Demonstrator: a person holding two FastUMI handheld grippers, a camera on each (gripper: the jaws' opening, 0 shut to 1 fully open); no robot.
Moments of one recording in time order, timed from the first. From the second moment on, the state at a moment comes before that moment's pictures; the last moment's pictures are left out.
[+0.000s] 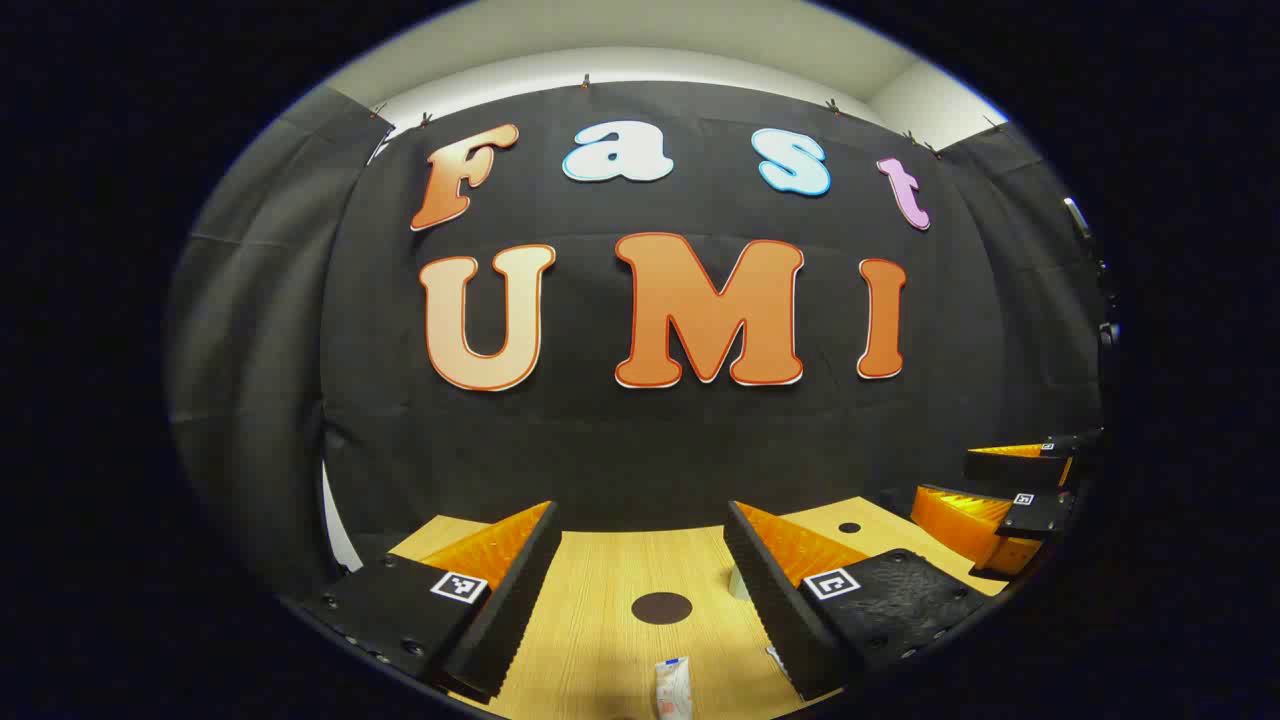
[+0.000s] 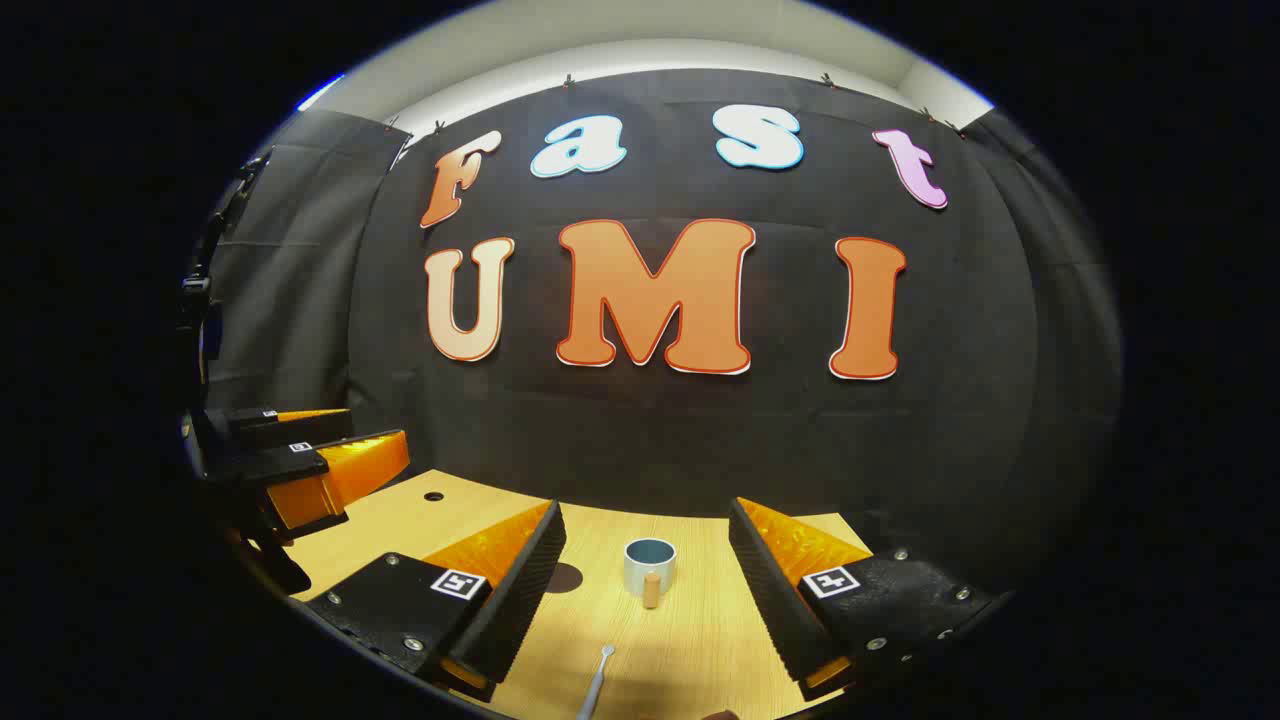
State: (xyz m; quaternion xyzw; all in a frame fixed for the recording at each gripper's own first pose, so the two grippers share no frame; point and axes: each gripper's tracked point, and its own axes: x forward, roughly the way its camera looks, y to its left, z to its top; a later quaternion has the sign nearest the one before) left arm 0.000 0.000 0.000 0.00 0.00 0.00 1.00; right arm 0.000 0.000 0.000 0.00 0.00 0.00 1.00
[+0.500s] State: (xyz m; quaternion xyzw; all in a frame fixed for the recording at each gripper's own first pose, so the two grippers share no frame) left arm 0.008 -0.002 0.010 0.01 -0.01 0.01 1.00; right arm 0.007 0.004 -0.014 0.00 0.03 0.02 1.00
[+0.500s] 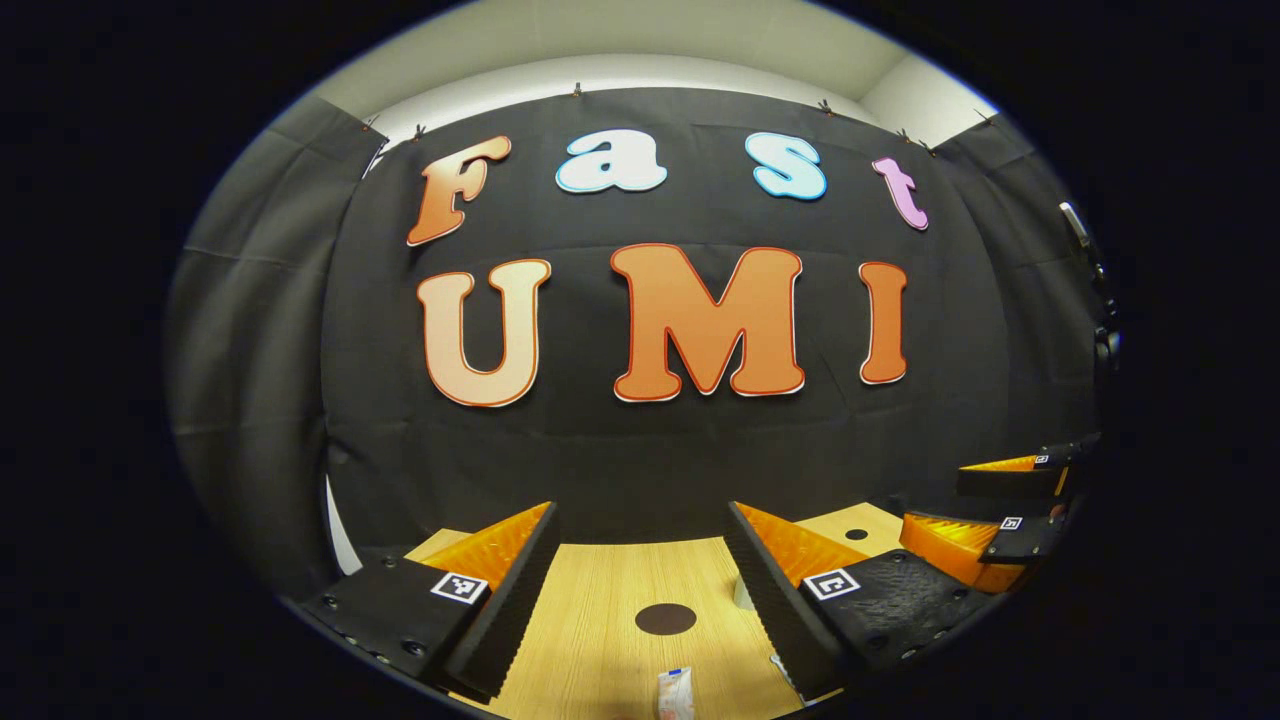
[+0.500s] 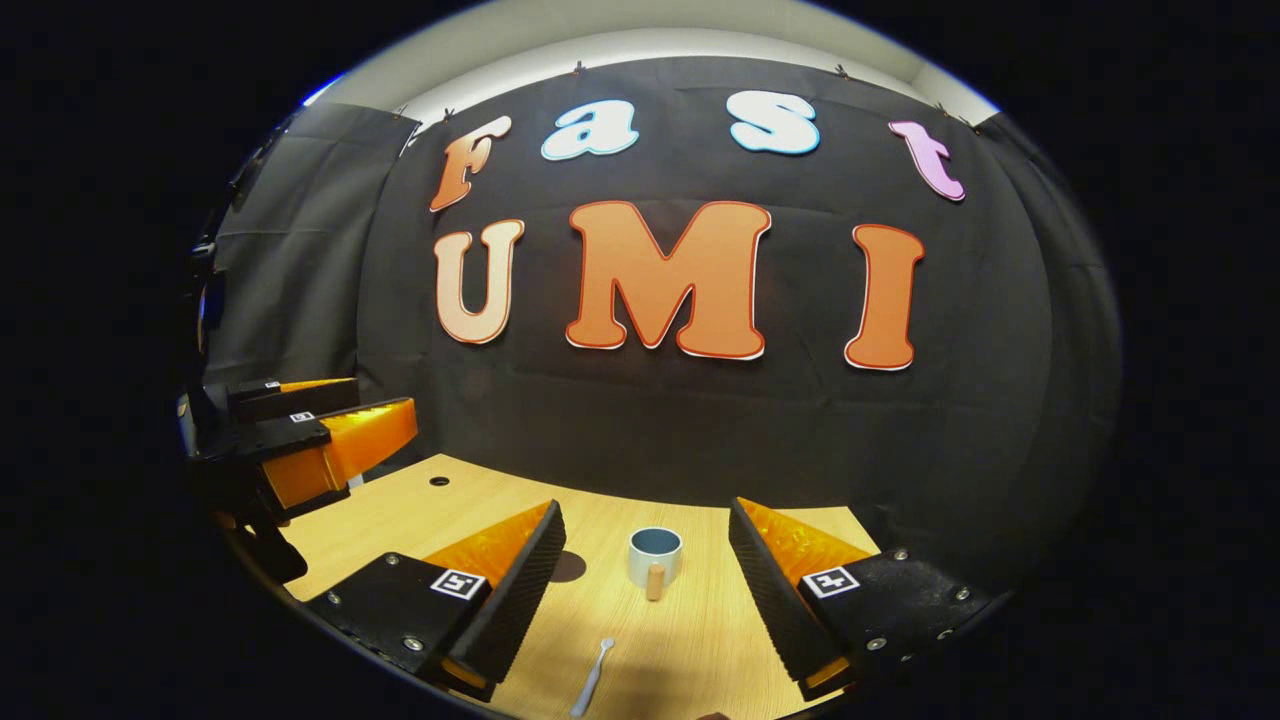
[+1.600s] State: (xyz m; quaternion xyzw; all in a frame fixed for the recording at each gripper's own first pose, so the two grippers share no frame) left arm 0.005 0.040 -0.016 0.03 0.03 0.04 1.00; right arm 0.025 0.039 -0.148 0.00 0.26 0.04 0.96
